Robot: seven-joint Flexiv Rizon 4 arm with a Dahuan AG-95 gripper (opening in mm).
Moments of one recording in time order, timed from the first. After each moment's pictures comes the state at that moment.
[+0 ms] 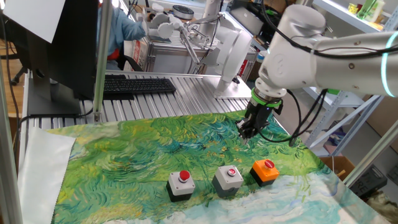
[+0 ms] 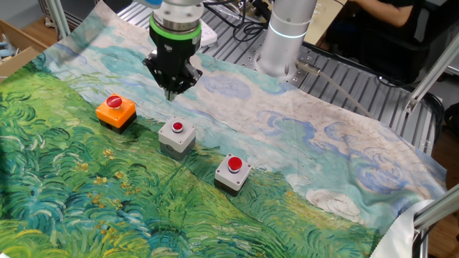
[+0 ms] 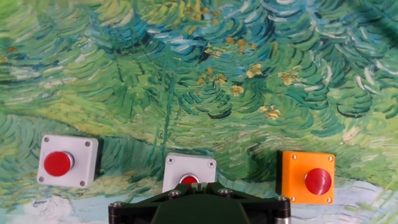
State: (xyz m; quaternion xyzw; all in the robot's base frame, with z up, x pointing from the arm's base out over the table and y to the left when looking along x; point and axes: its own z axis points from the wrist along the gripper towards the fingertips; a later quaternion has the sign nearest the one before) arm 0.514 -0.087 0.216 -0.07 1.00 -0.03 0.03
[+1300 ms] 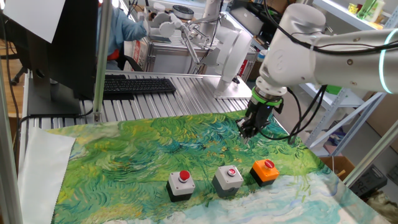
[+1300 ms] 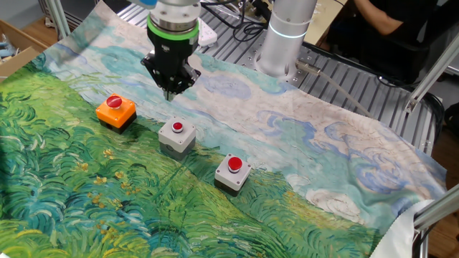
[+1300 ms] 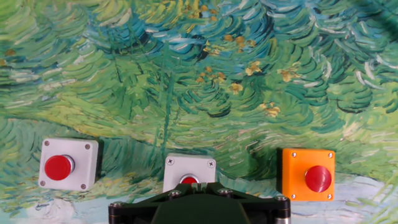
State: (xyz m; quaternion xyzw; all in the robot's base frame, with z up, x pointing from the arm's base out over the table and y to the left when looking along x) arm 0.518 -0.095 0.218 -0.05 1.00 -0.03 0.02
